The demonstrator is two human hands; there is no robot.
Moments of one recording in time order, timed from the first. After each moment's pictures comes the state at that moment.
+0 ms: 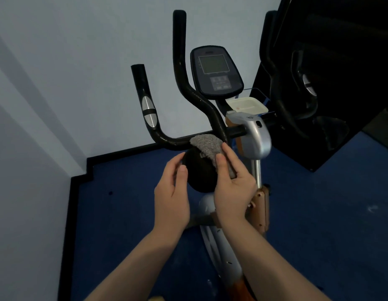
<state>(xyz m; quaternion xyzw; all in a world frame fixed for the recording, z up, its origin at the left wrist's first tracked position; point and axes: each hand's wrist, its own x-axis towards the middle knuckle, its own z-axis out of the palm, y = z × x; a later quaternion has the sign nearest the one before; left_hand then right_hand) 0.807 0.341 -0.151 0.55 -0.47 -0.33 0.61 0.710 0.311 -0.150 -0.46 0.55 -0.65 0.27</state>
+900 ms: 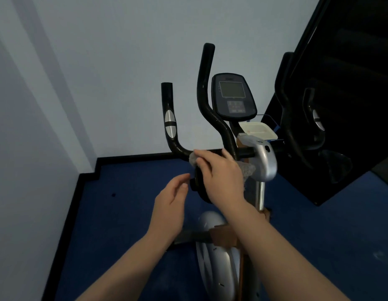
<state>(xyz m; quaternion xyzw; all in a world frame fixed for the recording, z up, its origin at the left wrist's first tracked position) 0.828 0.354 -0.152 0.60 -0.46 -0.36 0.56 0.721 0.287 -0.103 -0.79 0.47 -0.39 0.07</state>
